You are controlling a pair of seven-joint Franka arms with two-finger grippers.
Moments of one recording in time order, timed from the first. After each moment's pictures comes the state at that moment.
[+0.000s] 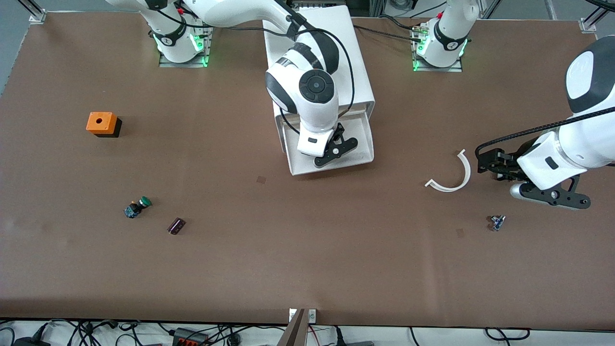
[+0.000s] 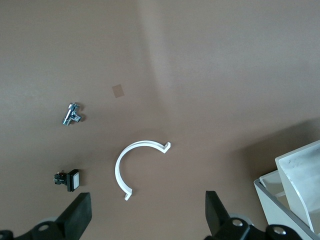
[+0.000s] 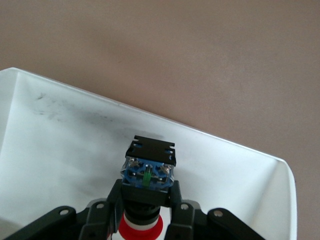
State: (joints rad) left arm 0.05 0.38 -0.20 -1.26 0.02 1.55 0.04; right arm 0.84 0.79 -0.03 -1.11 0.08 1.92 0.29
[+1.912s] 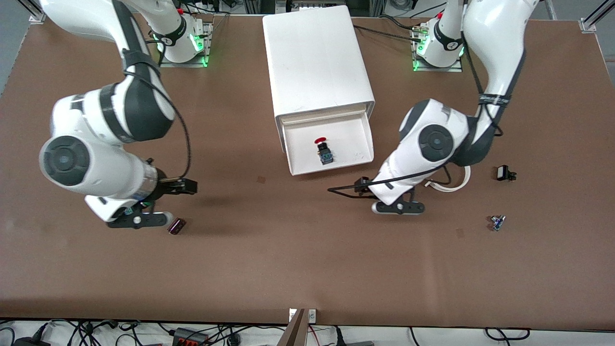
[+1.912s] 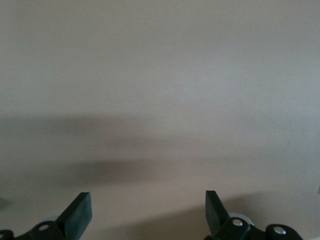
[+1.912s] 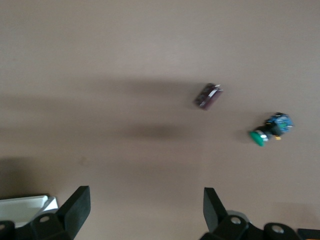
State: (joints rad) left arm -0.23 0.58 -0.28 -1.56 0.02 2.20 -0.50; right arm 0.28 0.63 -0.06 -1.07 0.06 1.58 0.19
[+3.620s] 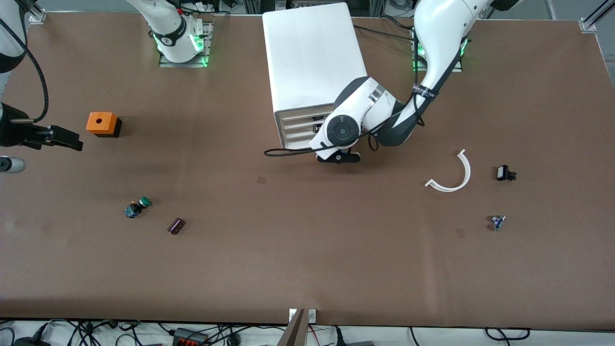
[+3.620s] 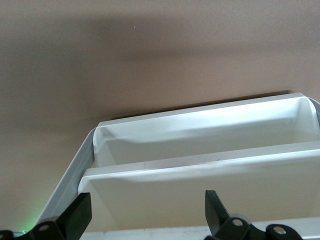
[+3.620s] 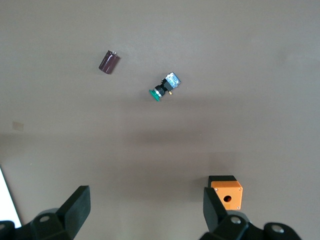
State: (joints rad) left arm -0.38 0.63 -0.37 -1.54 -0.10 1.76 -0.70; right arm -0.02 0.22 -0.01 -1.45 -0.02 1.57 -0.02
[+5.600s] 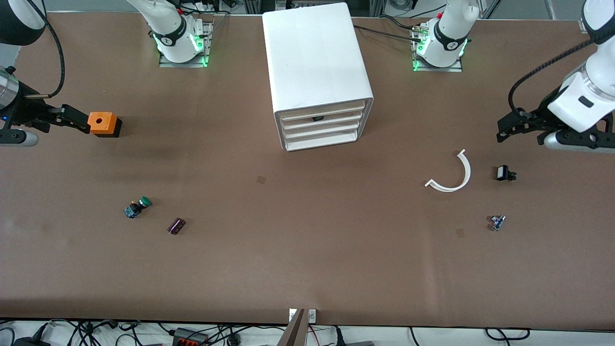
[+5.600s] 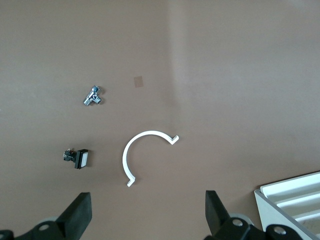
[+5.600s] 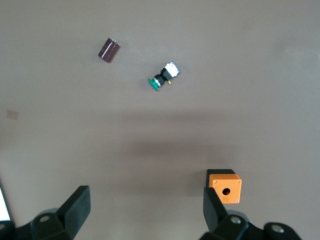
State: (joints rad) left arm -0.01 -0.02 -0.04 -1.72 -0.04 1.76 -0.02; right arm -0.02 0.03 0.00 -1.68 -0.04 1.66 -0.02
